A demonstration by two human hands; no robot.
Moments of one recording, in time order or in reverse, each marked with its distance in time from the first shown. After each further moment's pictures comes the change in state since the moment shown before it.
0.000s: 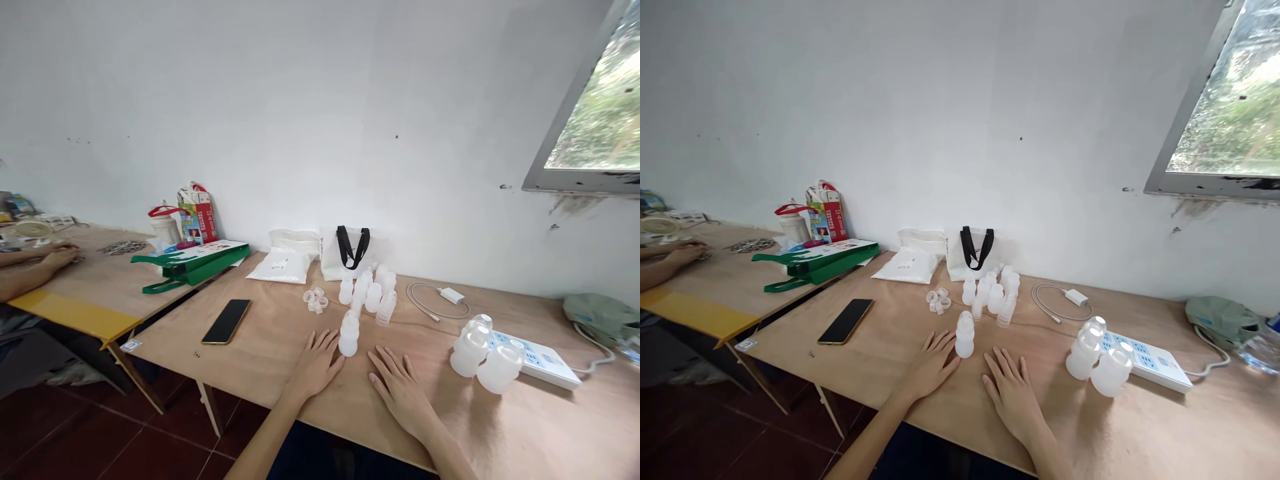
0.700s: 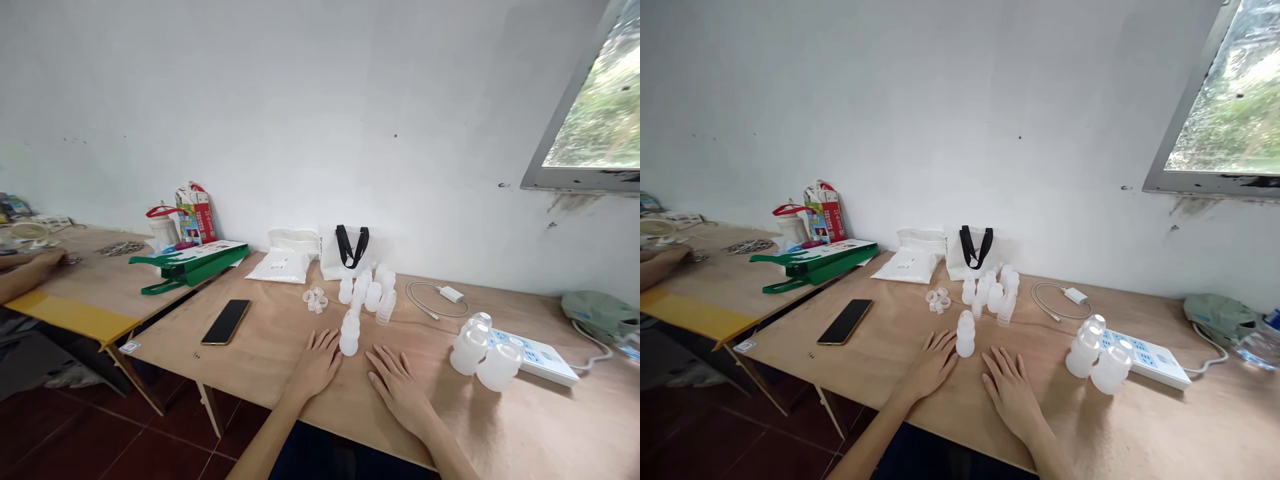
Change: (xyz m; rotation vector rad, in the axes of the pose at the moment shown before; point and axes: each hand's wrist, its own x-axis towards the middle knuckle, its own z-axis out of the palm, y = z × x) left_hand 0.000 0.002 0.001 0.072 0.022 0.009; right_hand 0.001 -0.012 -0.013 -0.140 -0.079 -0.017
